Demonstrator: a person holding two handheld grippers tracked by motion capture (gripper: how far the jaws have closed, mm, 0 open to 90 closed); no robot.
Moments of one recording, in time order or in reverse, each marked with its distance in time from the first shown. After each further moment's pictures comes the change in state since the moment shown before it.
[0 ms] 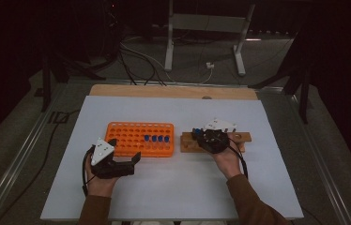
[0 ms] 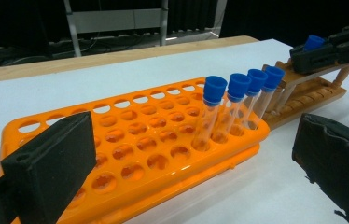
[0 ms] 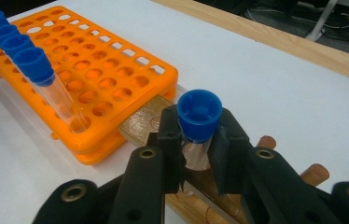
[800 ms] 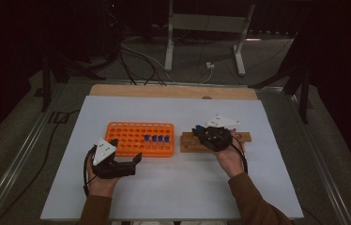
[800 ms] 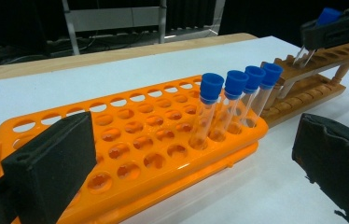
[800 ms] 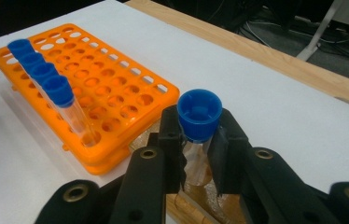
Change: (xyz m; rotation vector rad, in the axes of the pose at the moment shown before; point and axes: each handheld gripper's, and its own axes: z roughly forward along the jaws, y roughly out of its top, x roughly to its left) left arm -0.002 0.000 0.002 0.004 -0.005 0.001; right arm 0.002 0.017 -0.017 -0.031 0.001 -0.029
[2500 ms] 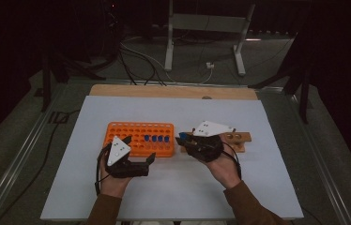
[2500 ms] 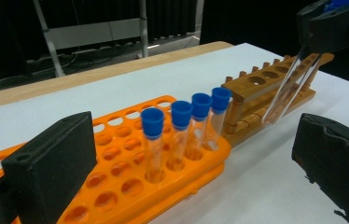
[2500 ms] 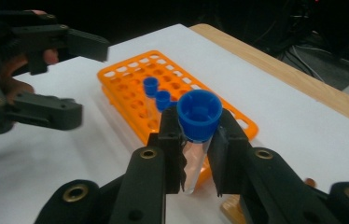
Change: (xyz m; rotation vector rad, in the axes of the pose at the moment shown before) left arm -0.034 0.017 0.013 -0.032 -0.061 0.076; right arm 0.061 0.029 -0.030 -0.044 0.170 -0.091
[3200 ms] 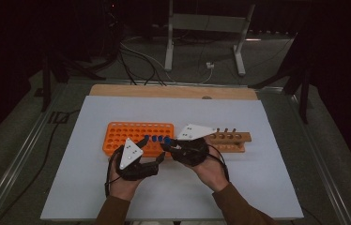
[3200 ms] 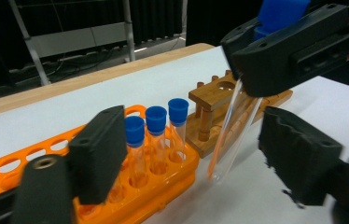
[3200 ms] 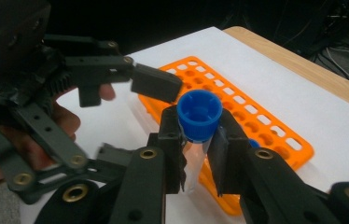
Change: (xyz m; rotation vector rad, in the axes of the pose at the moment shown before) left arm -0.026 0.006 0.010 -0.004 -0.041 0.041; right arm 0.030 0.013 0.020 0.006 0.094 -0.017
